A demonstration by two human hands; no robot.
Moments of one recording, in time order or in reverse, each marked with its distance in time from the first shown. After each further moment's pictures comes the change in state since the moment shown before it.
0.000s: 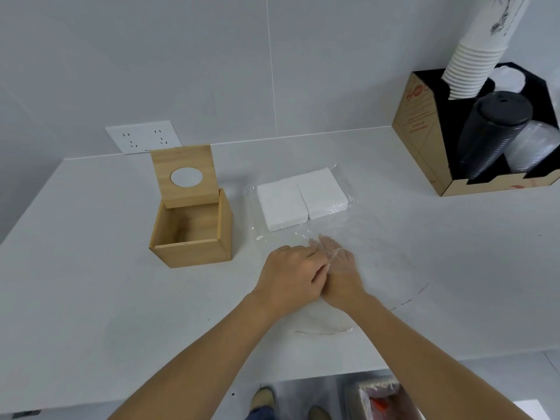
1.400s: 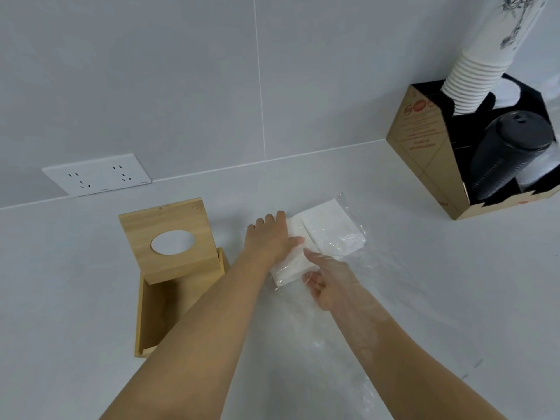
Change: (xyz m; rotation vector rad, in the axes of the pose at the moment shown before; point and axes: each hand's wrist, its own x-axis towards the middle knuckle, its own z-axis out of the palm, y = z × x) left_hand 0.135 -0.156 0.042 0.118 -0.647 -0.426; right_hand 0.113 -0.059 -0.035 1.786 0.152 1.017
